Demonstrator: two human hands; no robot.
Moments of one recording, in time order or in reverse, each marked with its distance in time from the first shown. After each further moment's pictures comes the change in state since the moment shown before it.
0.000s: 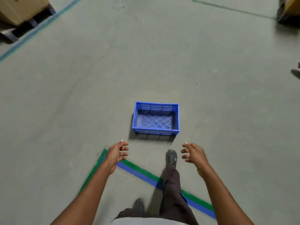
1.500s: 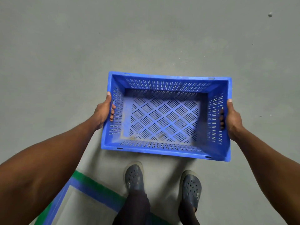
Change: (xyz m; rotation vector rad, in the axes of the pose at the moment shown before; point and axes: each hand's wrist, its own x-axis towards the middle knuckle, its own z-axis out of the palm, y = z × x) left_hand 0.783 -0.060 0.068 0.289 0.162 -0.135; right_hand 0.788 0.138 0.068 -0.003 0.252 0.200
